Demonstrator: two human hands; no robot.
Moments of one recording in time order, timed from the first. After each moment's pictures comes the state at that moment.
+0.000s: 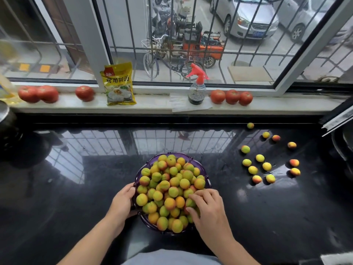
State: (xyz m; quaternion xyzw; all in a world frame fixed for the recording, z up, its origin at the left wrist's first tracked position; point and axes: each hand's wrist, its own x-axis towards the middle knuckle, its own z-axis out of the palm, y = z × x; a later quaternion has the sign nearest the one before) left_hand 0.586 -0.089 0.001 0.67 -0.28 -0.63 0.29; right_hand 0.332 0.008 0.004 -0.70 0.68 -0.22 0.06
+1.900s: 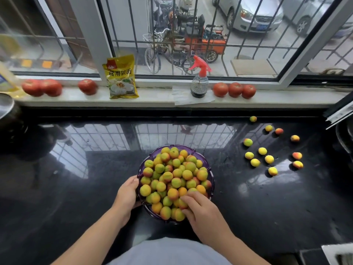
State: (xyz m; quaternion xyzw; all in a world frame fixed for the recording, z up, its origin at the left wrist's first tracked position) left_hand 0.580 -0.084 0.003 0.67 -0.27 -0.62 0.30; right_hand 0.350 0.022 0.015 -0.77 0.59 -0.22 0.13
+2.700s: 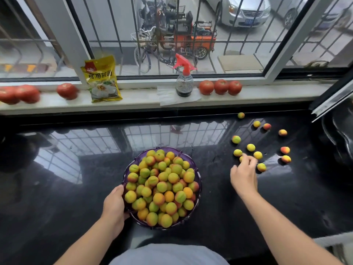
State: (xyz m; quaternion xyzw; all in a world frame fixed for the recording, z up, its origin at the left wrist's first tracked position) left_hand 0.560 -0.080 -0.004 0.69 -0.17 -0.61 0.34; right_hand 0.184 -0.056 -0.017 -0.36 0.90 -0.22 0.12
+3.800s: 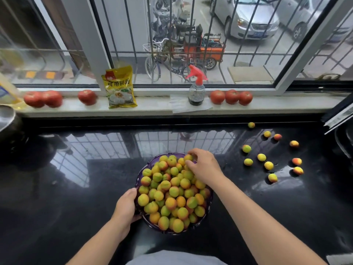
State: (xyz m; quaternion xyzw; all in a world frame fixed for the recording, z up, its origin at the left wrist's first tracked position) left_hand 0.572 -0.076 0.008 0.69 -0.23 -0.62 0.29; right_hand 0.314 -0.126 0.053 -0.60 0.74 -0.19 0.25
